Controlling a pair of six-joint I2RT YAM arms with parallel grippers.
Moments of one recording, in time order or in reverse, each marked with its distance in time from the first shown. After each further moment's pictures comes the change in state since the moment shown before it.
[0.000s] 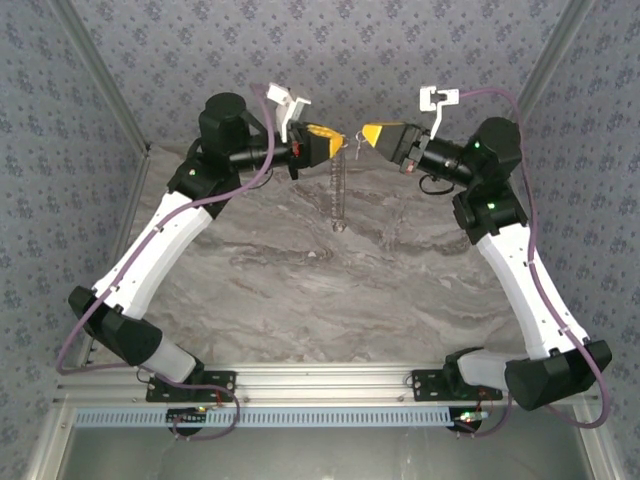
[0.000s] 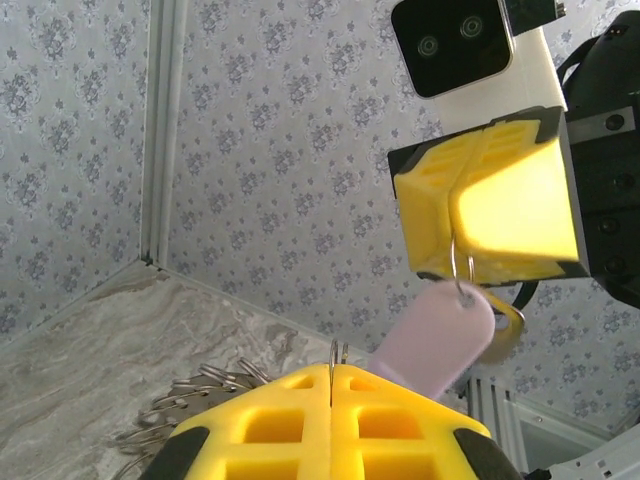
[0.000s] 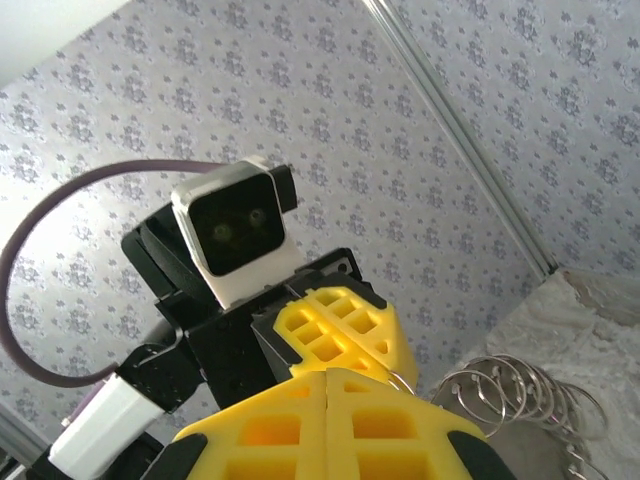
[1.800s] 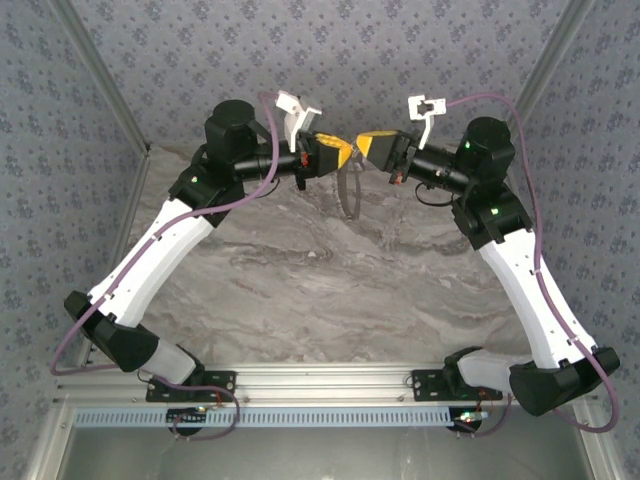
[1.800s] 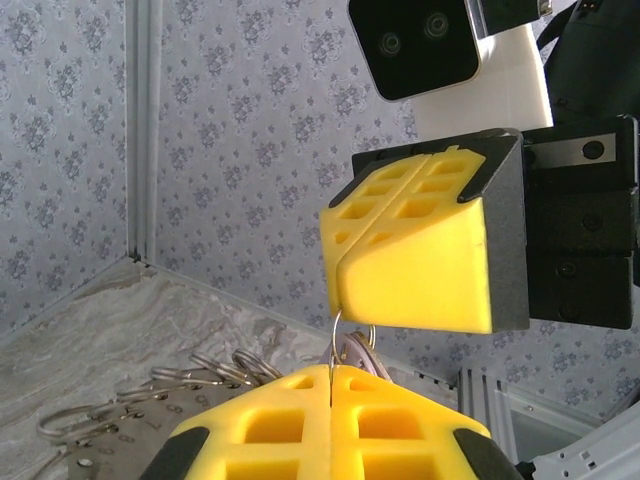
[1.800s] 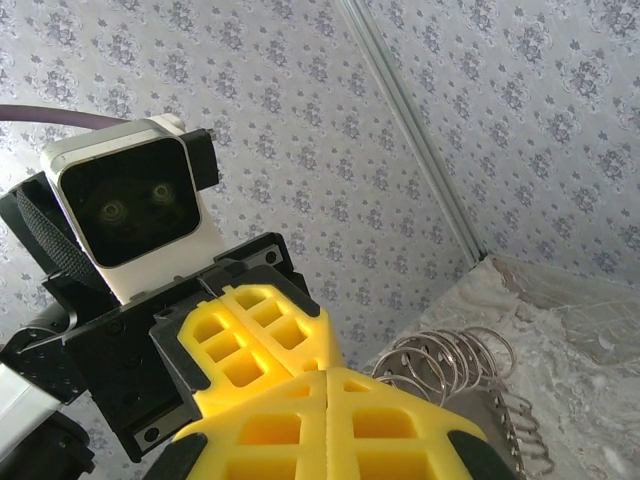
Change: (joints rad) left arm -0.077 -0.029 0.004 -0.050 -0.064 0.022; right arm 0.068 -0.024 0.047 -0.235 0.133 -0.237
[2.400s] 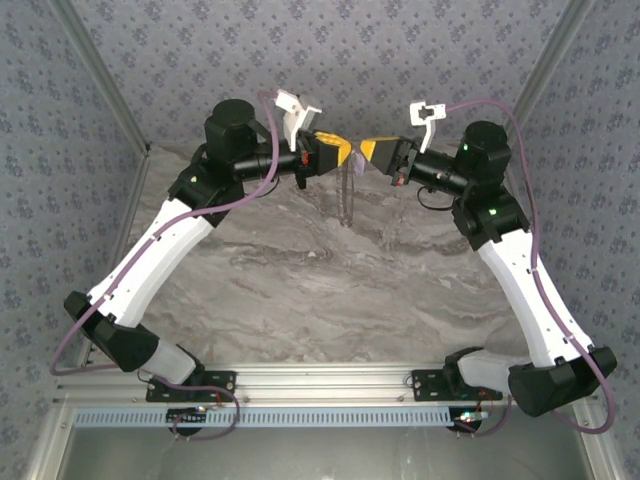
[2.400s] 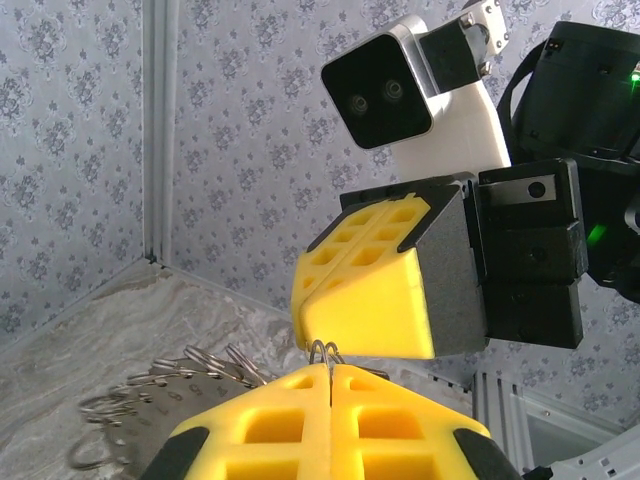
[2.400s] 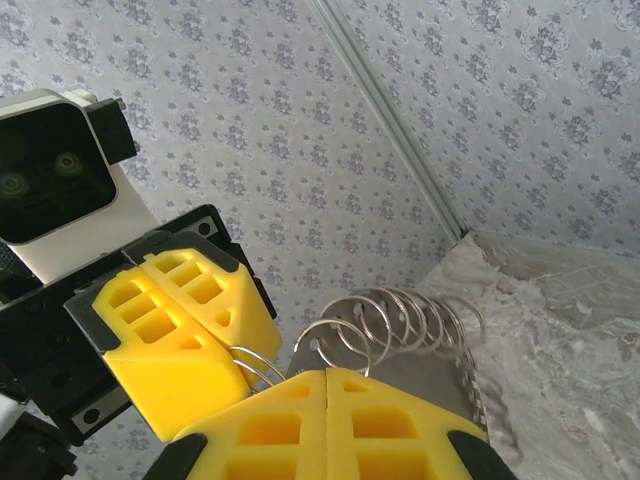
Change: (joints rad) left arm -0.003 0.000 0.011 -0.011 -0.029 0.014; right arm -0.046 -0.006 -0.063 0.005 -0.013 0.027
